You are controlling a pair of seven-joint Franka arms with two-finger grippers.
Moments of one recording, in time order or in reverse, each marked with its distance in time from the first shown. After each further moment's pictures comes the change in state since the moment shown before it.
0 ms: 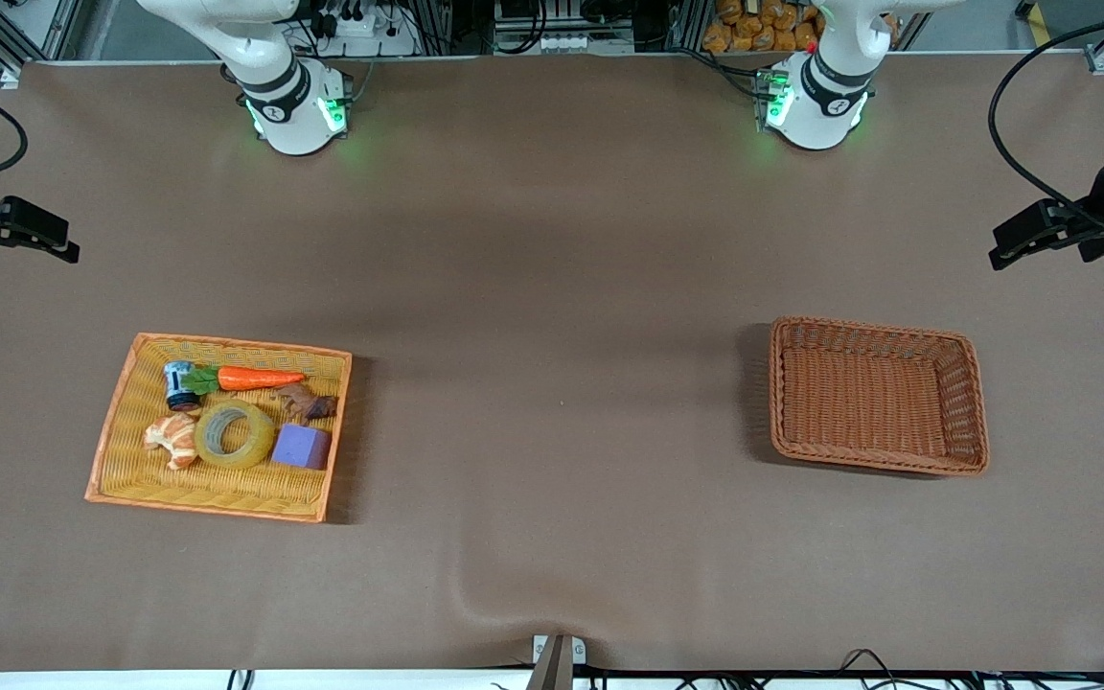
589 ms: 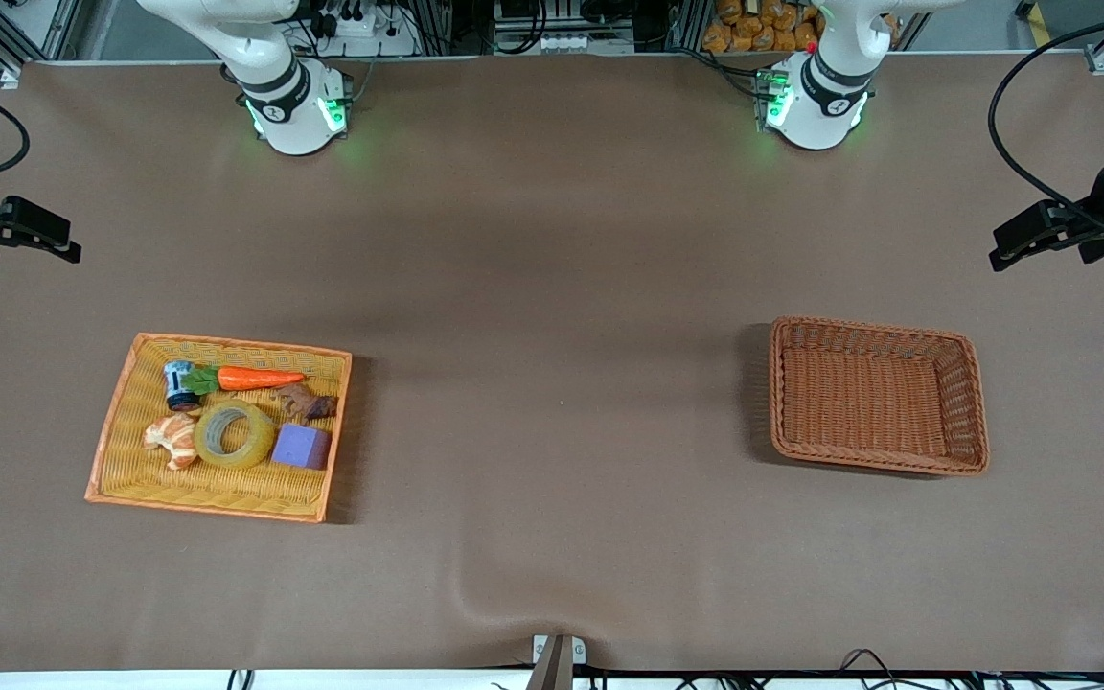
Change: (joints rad) left arm 0.001 0.000 0.005 -0.001 -0.002 0.024 0.000; right arm 0.001 0.000 0.003 0.000 0.000 -0.001 0.000
